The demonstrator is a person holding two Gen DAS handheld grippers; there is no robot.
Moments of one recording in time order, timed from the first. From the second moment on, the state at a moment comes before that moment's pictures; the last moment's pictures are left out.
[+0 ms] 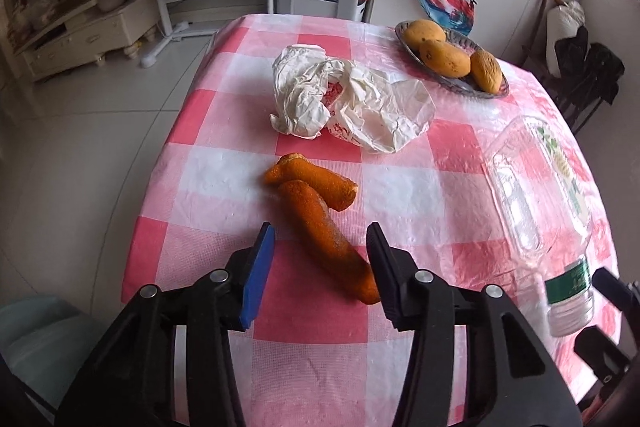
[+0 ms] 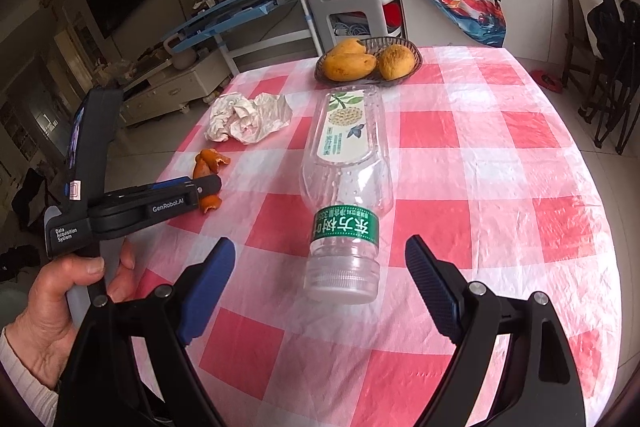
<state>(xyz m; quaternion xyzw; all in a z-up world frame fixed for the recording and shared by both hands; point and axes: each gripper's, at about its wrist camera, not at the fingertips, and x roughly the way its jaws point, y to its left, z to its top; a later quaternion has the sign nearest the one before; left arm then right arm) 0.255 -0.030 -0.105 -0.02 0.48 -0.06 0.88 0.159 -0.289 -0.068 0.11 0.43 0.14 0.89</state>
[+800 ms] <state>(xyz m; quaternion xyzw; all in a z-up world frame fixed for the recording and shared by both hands) 0.222 -0.050 -0.101 0.07 0.50 -0.22 0.84 0.165 -0.290 -0.078 0.14 0.44 0.15 0.88</state>
